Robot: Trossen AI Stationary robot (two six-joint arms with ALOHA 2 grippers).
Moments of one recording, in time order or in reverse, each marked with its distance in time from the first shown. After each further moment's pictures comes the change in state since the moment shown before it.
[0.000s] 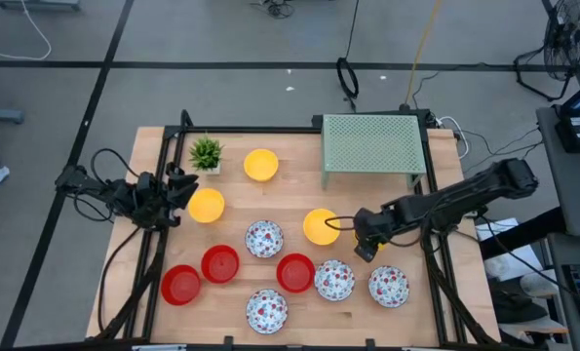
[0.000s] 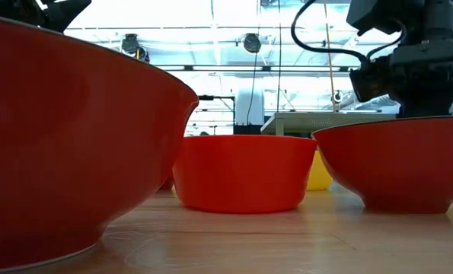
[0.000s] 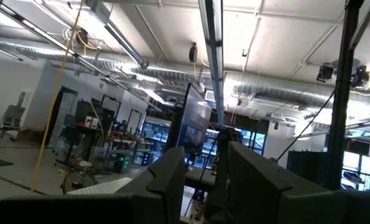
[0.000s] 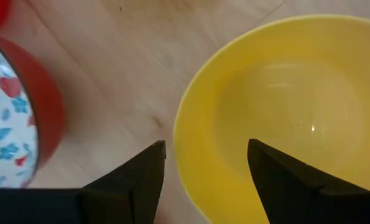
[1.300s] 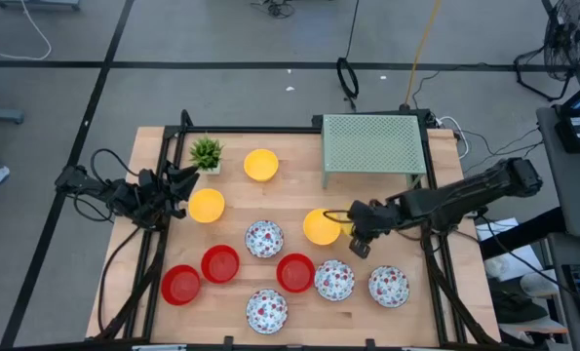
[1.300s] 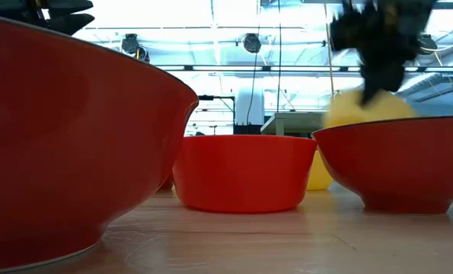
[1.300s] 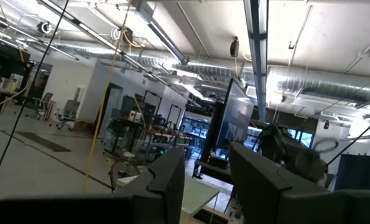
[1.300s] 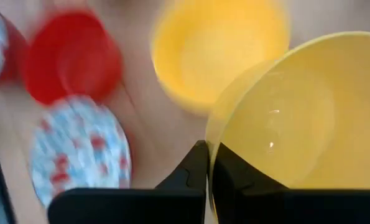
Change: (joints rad) left arm 0.000 0.000 0.000 0.000 -0.187 0.045; right arm 0.000 -0.084 0.152 0.044 0.180 -0.170
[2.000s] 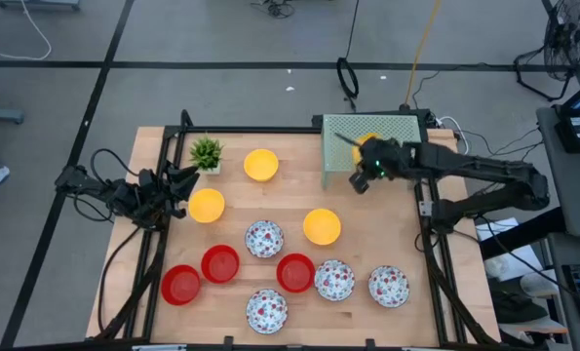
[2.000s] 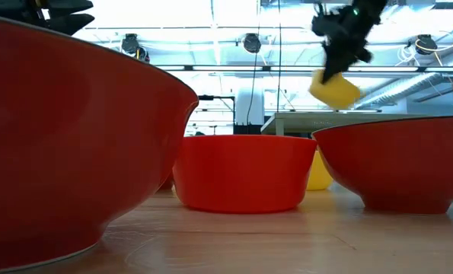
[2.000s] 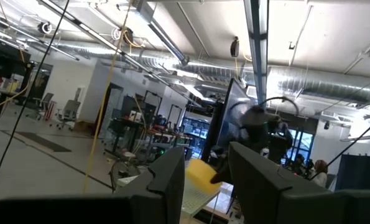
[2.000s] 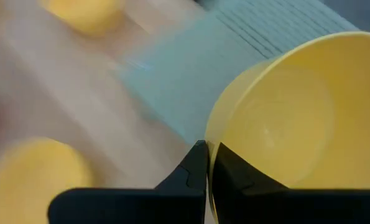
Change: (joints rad) left arm 0.000 0.000 0.000 0.002 -0.002 0.001; right arm -0.502 -0.060 0.235 -0.306 0.244 -0.304
